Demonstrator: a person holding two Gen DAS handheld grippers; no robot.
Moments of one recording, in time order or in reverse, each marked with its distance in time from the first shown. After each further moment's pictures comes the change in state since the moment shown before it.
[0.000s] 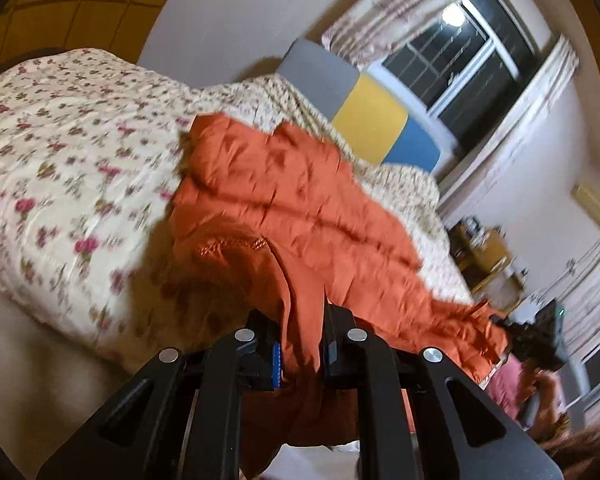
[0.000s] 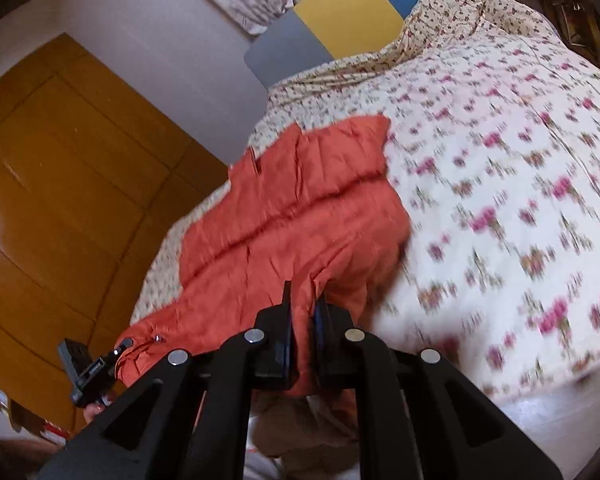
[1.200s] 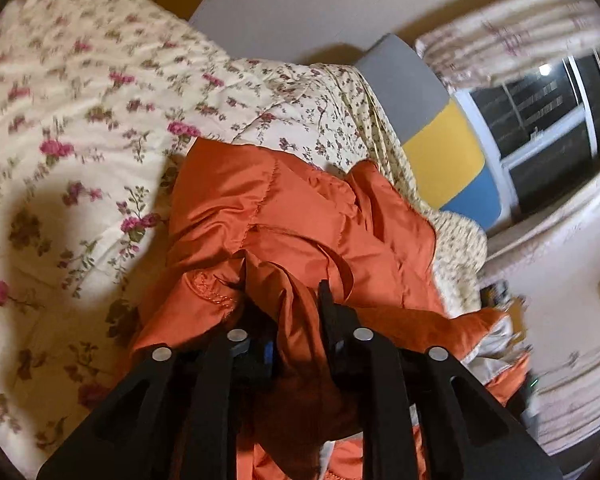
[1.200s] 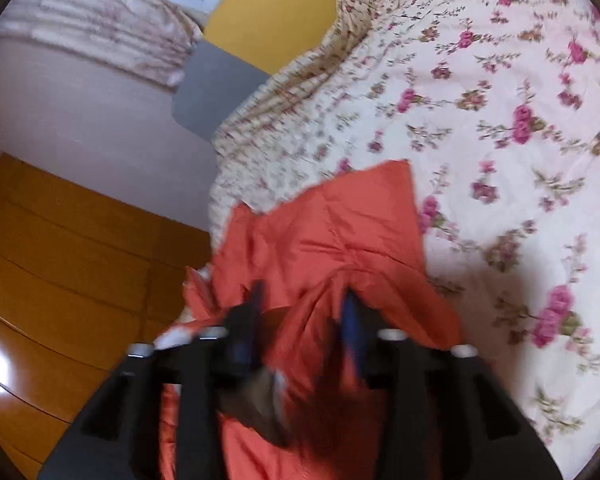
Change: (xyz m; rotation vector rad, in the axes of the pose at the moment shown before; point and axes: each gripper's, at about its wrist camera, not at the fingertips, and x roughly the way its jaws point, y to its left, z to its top) left arm 0.197 0.083 0.143 -0.309 0.067 0.077; right arm 0.208 -0.078 0.152 0.370 -0.104 0.063
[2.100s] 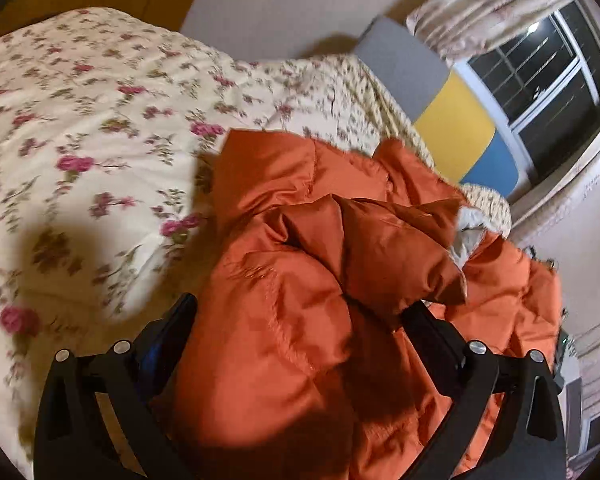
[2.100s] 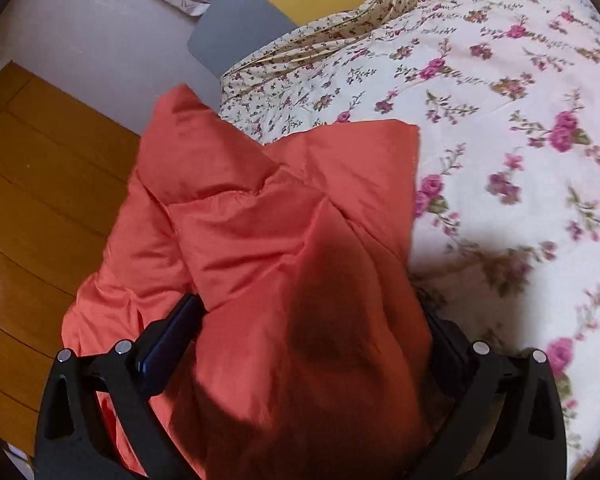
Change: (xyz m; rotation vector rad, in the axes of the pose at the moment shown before) left arm 0.007 0.018 -0.012 0.207 0.009 0.117; right arm 0.054 -0.024 -0.012 -0.250 0.187 -0.109
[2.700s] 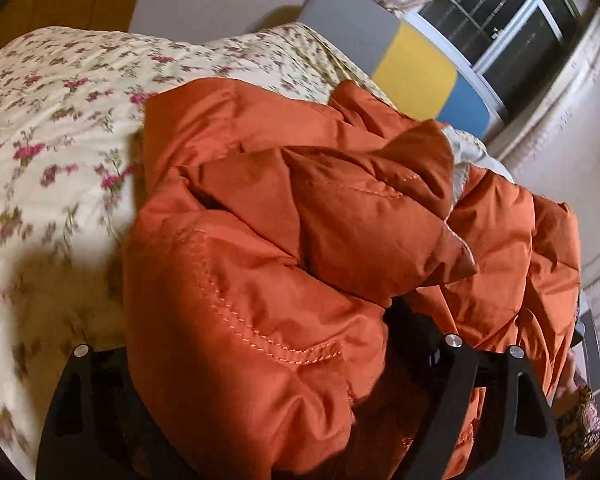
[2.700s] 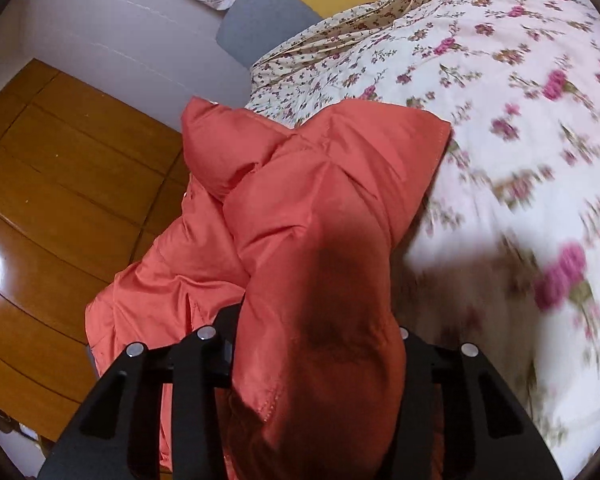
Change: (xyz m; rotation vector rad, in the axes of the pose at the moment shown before) left arm -0.001 -0.028 -0.051 0.182 0.081 -0.070; right arm -0.022 0.006 -0.037 -0.022 0.023 0.117
